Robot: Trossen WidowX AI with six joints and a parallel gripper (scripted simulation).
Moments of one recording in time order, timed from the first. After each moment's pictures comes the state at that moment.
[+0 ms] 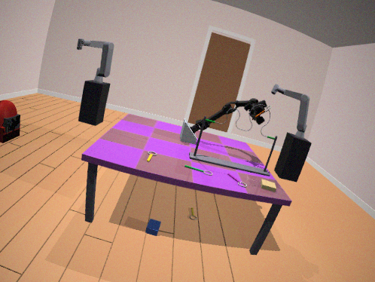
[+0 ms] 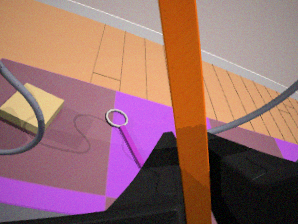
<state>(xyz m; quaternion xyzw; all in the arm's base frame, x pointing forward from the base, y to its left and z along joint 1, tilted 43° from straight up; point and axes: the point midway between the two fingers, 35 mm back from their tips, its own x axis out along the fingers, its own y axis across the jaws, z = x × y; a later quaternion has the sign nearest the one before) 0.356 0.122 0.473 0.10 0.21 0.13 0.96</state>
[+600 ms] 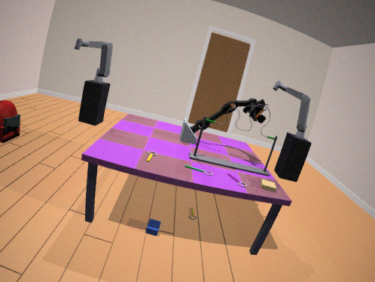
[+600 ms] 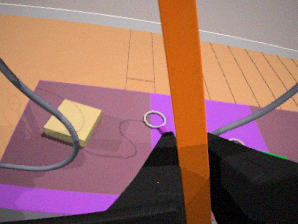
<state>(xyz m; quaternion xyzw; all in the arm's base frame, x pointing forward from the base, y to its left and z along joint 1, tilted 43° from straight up) 0.355 0.129 0.475 0.21 0.21 0.16 0.94</state>
